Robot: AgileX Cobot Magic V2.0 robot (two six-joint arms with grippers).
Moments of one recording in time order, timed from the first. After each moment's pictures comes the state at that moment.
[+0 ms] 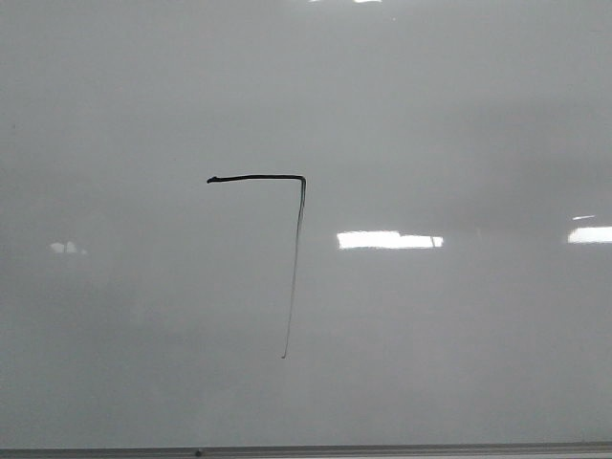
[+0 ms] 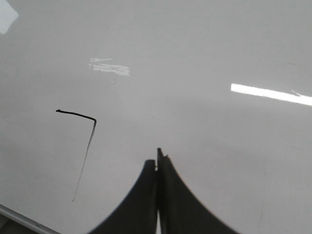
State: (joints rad) left arm 0.19 1.52 -0.68 -0.94 0.32 0.99; right arm 0.09 0.45 -0.37 0.96 0.33 -0.93
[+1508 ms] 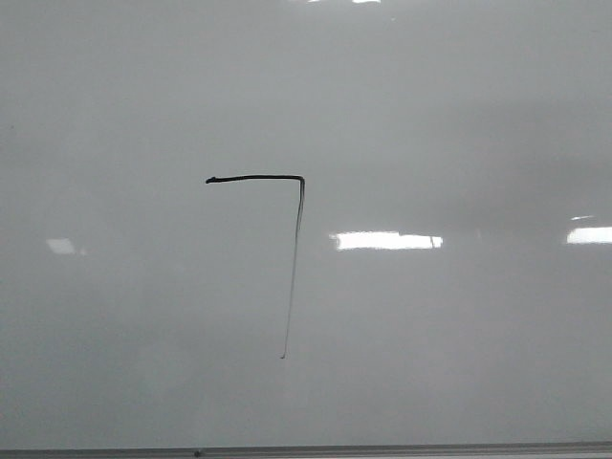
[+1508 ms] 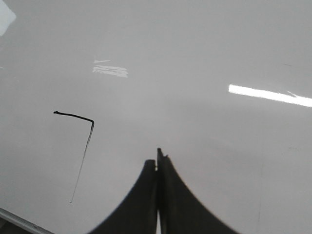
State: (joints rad) left arm 0.16 0.74 -0.69 -0.82 0.64 0.99; right arm 0.09 0.45 -0.37 0.96 0.33 -0.93
